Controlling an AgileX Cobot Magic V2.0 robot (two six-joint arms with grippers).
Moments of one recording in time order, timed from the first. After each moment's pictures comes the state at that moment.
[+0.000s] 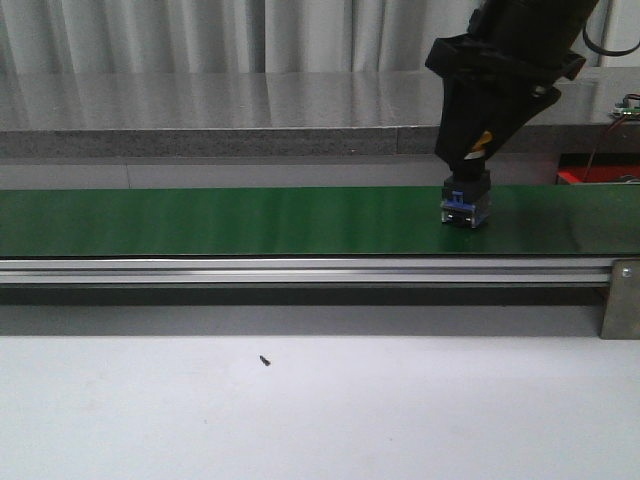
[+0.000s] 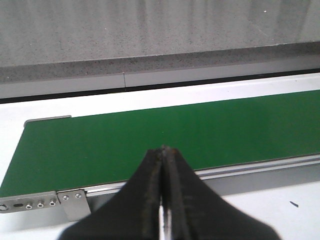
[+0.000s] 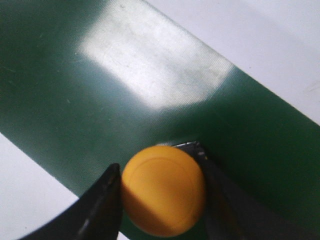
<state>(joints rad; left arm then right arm) -0.13 0.41 -0.44 -0.22 0.40 0.19 0.26 1.81 -1.50 0.28 0.94 -0.42</state>
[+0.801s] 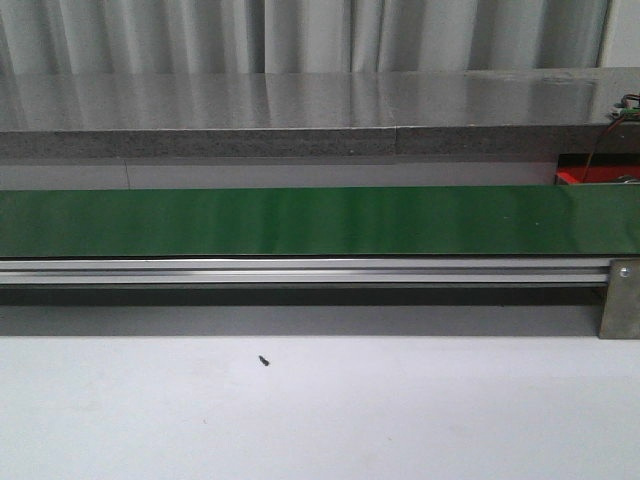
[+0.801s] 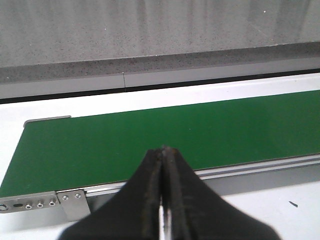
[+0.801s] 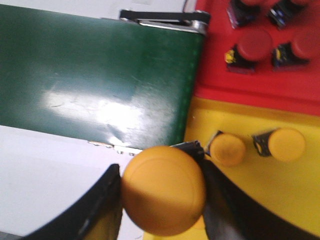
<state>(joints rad) -0.13 0.41 -0.44 -0.22 0.40 0.19 -0.34 1.43 -1.41 0.30 1.20 -0.43</state>
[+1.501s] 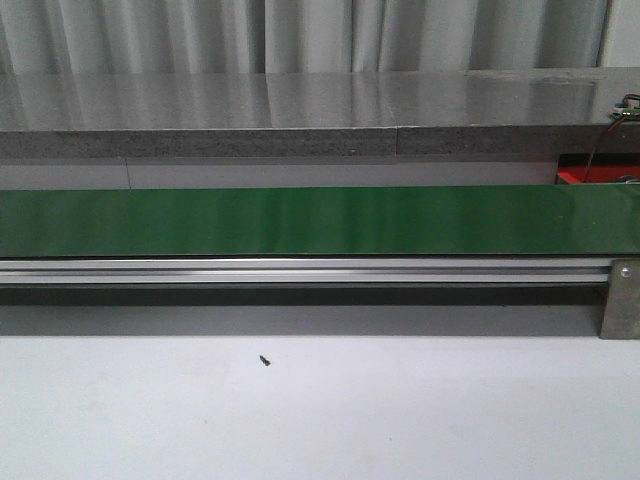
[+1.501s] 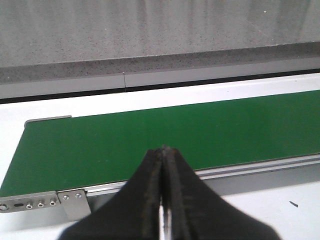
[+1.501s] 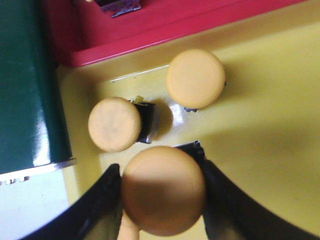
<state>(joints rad) -0.13 0.41 -0.44 -0.22 0.40 0.19 -0.65 1.54 -1.06 0.45 0.86 -0.52</state>
